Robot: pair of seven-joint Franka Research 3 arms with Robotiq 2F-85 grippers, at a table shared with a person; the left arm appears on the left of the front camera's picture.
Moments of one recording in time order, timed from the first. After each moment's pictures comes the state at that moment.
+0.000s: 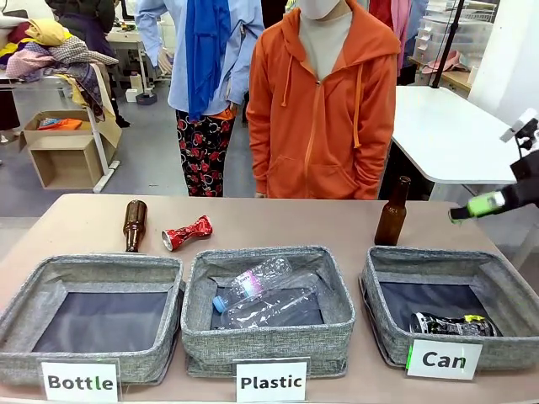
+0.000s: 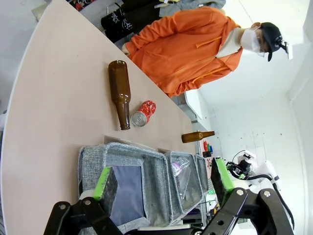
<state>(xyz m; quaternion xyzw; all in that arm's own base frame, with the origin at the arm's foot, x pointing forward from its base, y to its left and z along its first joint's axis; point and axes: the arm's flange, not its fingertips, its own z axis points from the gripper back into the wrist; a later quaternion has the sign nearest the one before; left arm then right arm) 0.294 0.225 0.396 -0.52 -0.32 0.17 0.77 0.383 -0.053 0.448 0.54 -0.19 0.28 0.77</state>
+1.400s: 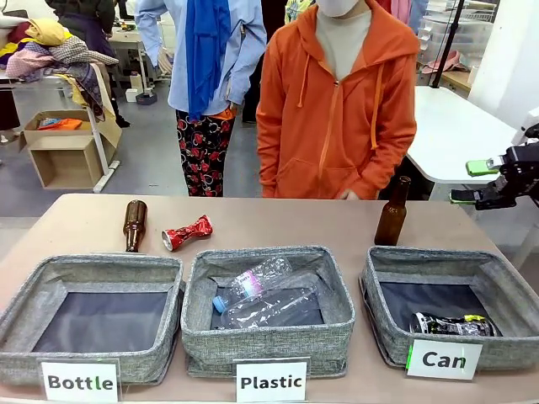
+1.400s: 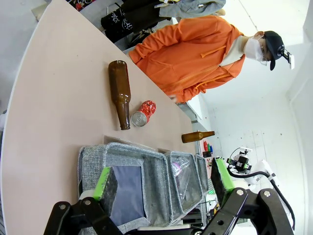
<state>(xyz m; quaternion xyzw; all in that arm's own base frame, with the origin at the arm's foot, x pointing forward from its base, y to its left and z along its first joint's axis) 0.294 0.225 0.396 -0.52 -0.32 0.17 0.77 0.399 -0.070 0.442 0.61 -0.19 0.12 0.76</state>
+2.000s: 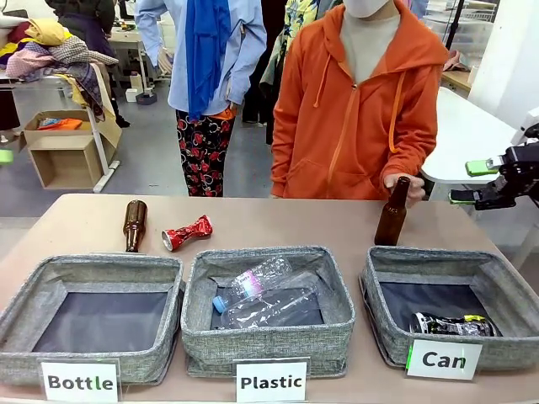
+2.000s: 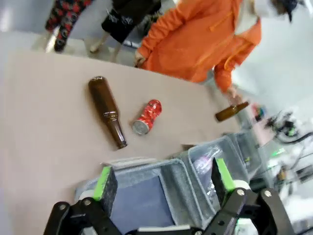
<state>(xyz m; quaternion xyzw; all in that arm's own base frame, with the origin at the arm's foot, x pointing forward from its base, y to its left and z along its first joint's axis) 0.357 0.102 0.487 -0.37 -0.36 -0.01 0.85 0.399 -0.069 0.442 0.61 -0.19 0.12 0.76</state>
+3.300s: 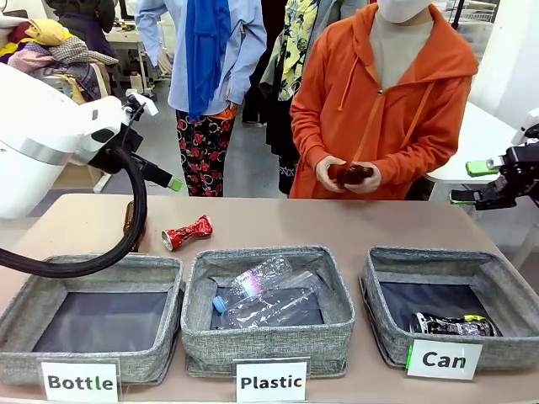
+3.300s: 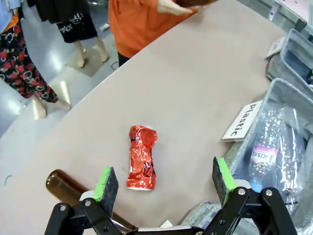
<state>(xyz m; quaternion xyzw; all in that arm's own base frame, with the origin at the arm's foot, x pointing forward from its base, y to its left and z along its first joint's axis) 0.492 -0.127 0.447 -0.19 -0.36 -0.36 0.84 0.399 -0.070 0.442 0.61 -0.19 0.12 0.76</state>
